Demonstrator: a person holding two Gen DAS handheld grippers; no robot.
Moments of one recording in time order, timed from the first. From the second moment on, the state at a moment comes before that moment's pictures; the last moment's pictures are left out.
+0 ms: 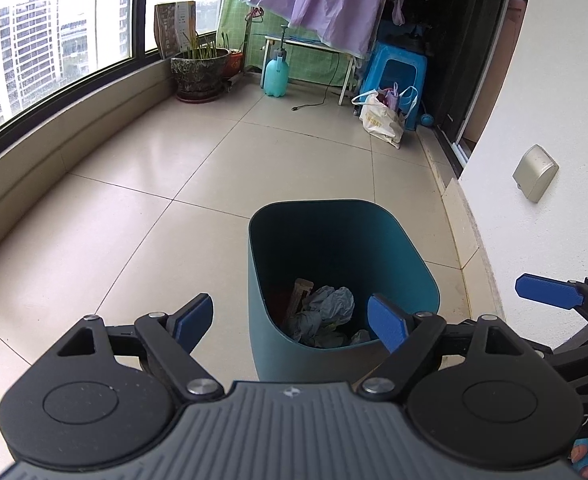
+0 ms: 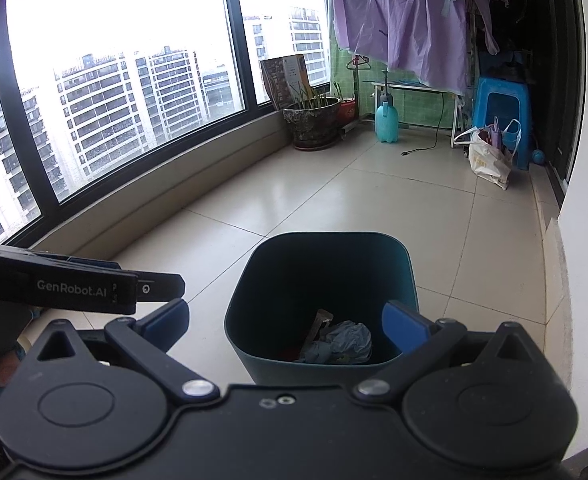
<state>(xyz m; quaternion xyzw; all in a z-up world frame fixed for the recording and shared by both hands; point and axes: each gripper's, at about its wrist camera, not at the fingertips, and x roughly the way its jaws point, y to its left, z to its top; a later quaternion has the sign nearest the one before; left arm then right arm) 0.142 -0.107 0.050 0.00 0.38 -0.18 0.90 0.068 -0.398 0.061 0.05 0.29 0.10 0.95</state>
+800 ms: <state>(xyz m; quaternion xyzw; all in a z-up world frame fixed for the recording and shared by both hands) 0.142 -0.120 0.031 0.03 0.41 -0.20 0.89 0.067 -0.406 0.058 0.07 0.29 0.07 0.95</state>
